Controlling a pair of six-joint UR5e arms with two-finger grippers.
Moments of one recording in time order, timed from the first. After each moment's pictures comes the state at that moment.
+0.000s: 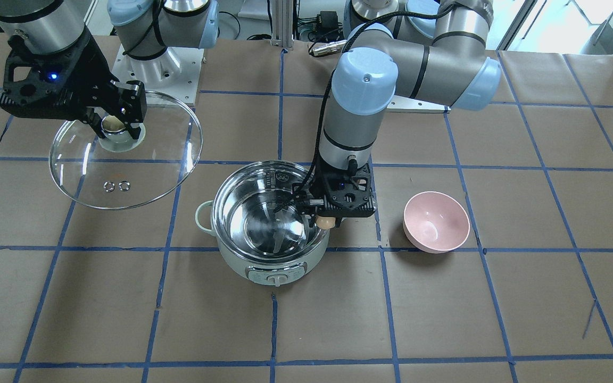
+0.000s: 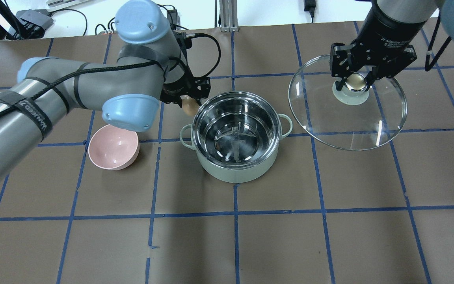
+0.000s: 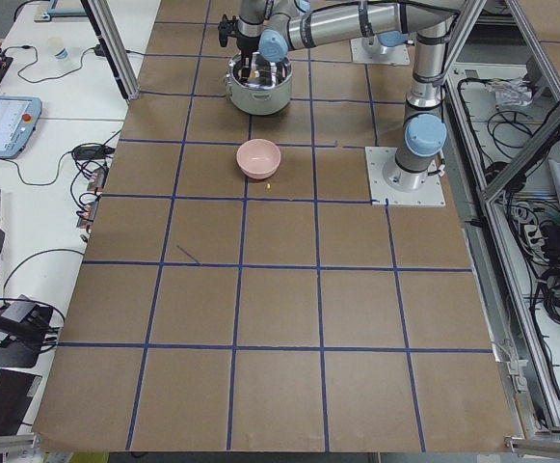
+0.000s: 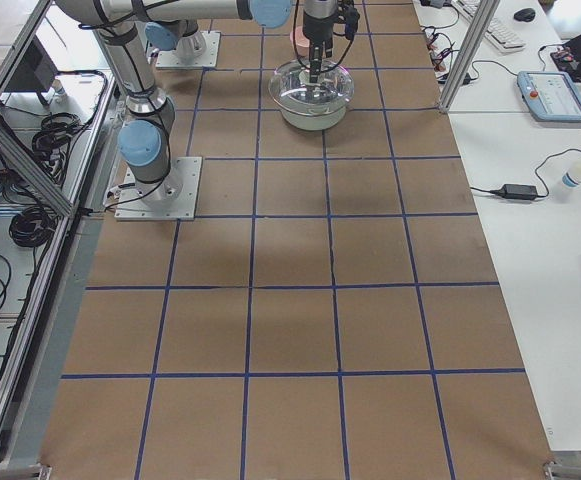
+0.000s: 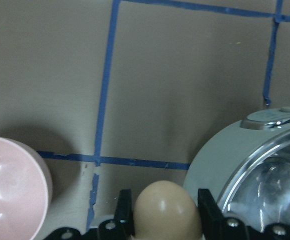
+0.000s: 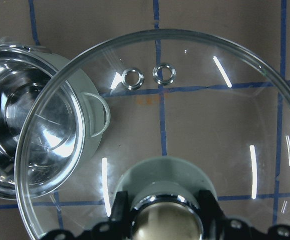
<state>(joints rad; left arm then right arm) -1.83 -1.85 -1.71 -0.97 1.54 -0.30 1.54 -1.57 1.53 -1.52 -1.52 0.02</state>
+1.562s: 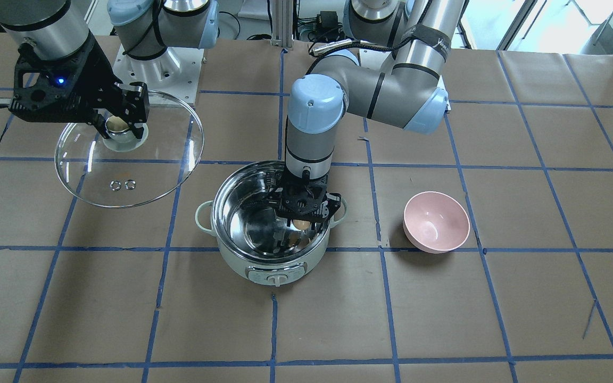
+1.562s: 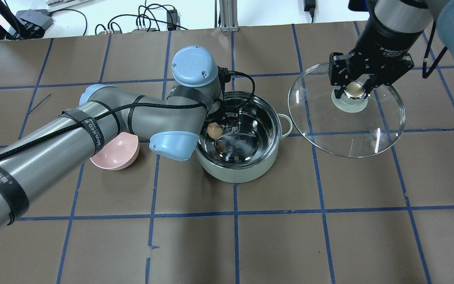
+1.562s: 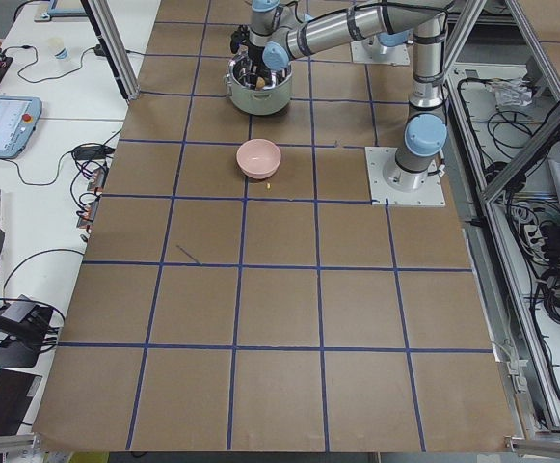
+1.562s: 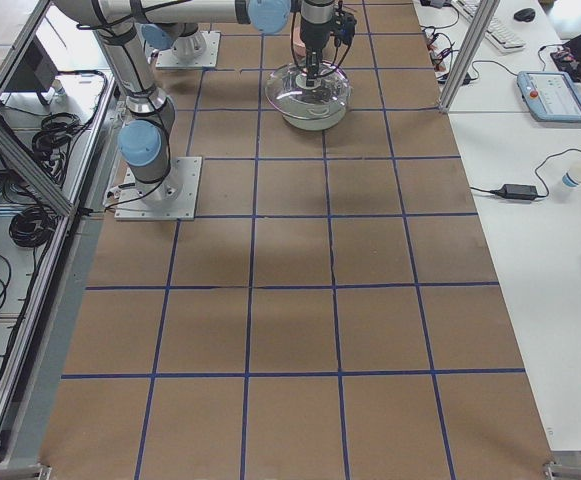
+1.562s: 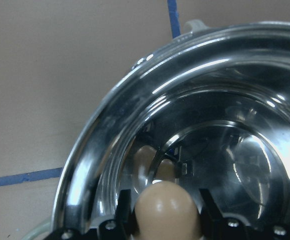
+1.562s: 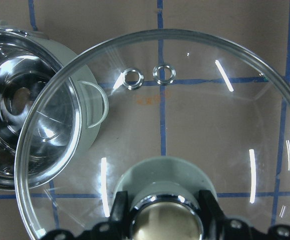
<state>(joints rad) -1.92 -1.92 -1.78 -0.86 1.61 -0.20 1.54 -1.58 1.56 -1.52 -1.52 -0.02</state>
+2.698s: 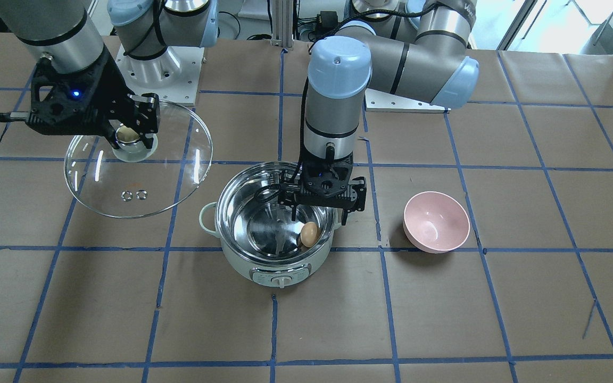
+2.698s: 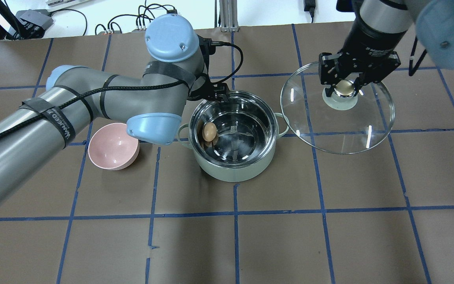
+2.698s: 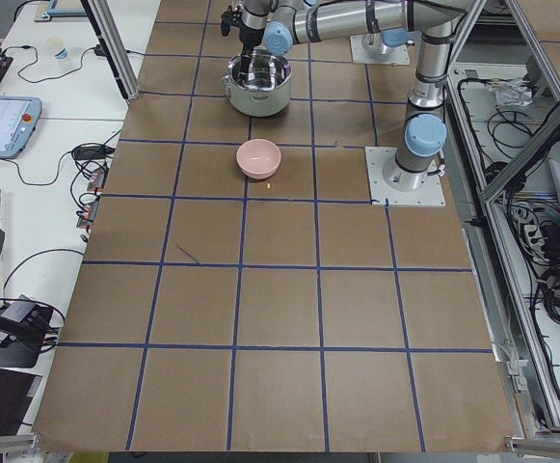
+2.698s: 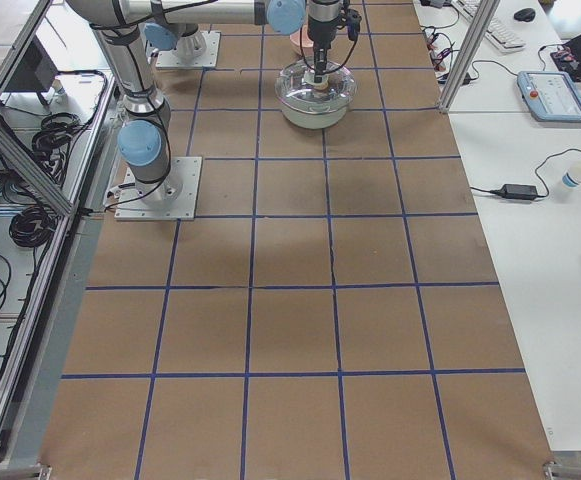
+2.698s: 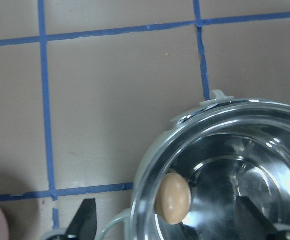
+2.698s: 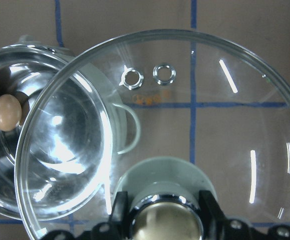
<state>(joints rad) -1.80 -1.76 -1.70 -1.05 1.63 -0.17 1.68 -1.48 1.55 -1.67 -1.52 0.10</state>
